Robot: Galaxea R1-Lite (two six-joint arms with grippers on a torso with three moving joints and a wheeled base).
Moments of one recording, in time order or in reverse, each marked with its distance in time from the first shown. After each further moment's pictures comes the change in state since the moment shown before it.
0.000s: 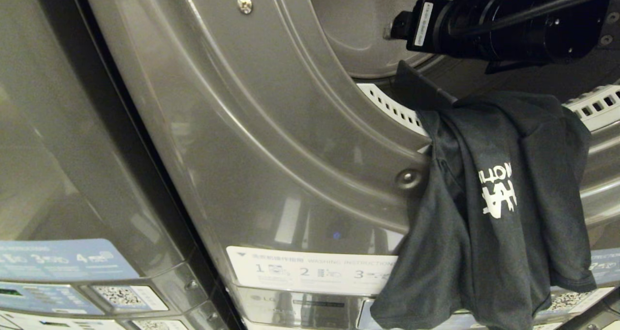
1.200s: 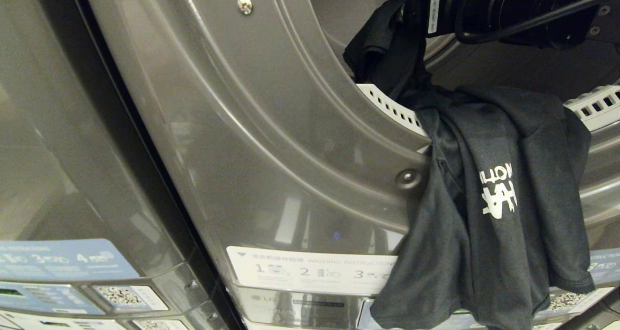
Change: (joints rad) left arm 0.000 0.000 0.000 0.000 0.000 0.000; right arm -0.078 0.021 -0.014 -0.158 0.072 -0.374
